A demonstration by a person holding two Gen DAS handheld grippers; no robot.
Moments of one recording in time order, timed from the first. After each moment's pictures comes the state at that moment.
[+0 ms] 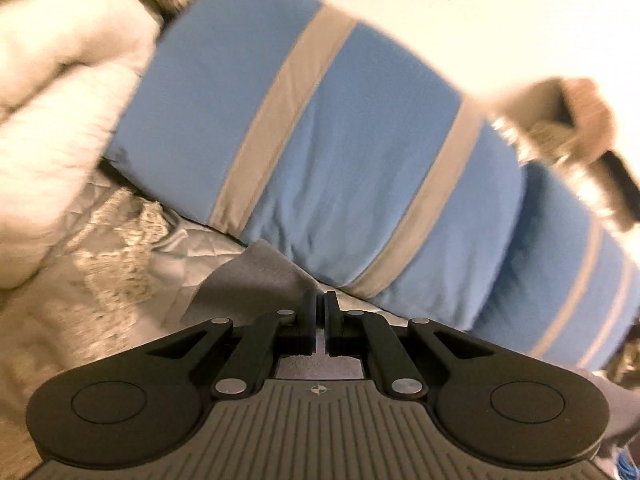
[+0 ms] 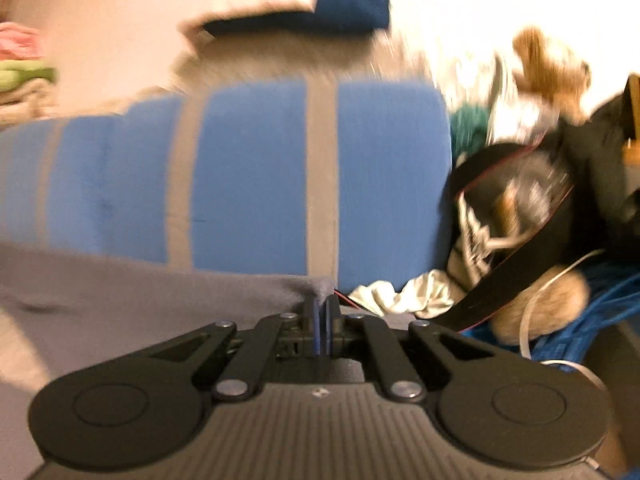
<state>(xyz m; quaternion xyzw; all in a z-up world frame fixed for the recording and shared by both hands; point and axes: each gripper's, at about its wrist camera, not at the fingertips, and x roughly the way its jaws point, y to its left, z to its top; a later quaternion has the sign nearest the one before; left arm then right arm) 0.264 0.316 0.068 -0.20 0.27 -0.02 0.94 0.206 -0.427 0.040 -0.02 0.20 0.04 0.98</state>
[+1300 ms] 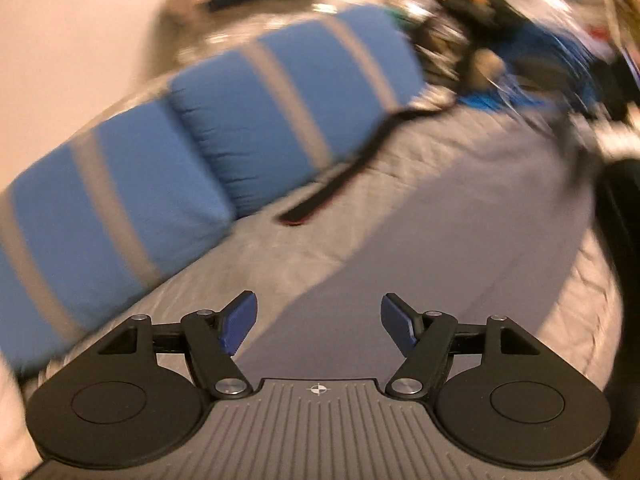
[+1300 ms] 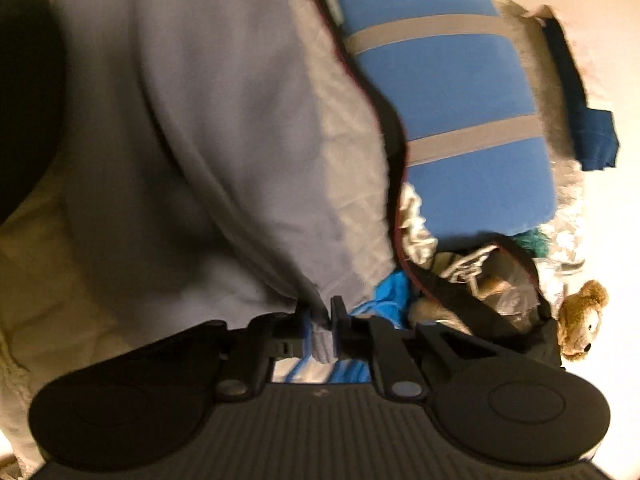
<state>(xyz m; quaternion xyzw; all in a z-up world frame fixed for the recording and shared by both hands) 0.099 0.016 0.021 0.31 0.23 -0.25 0.89 0.113 -0.425 -0.054 -0.58 0.26 0.10 0.76</state>
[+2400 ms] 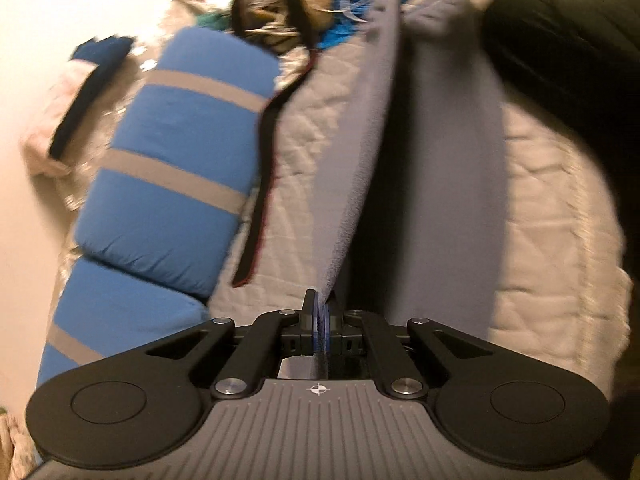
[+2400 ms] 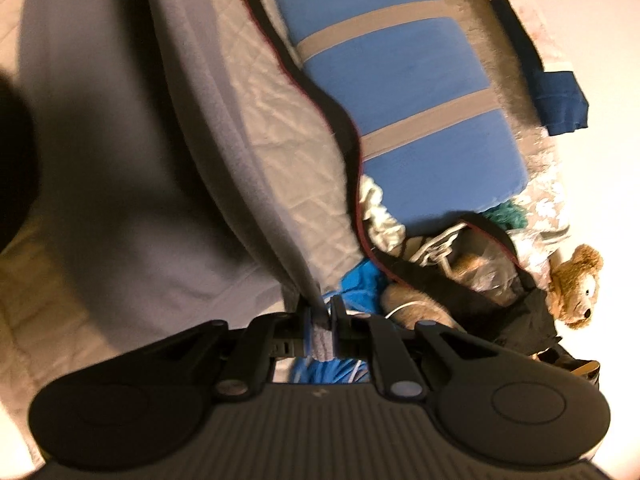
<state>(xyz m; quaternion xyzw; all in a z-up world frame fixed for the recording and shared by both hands) 0.044 -0.057 -0.013 0.57 0.17 -0.30 0.74 0.098 -0.454 -0.014 -0.54 0.27 0.11 0.79</state>
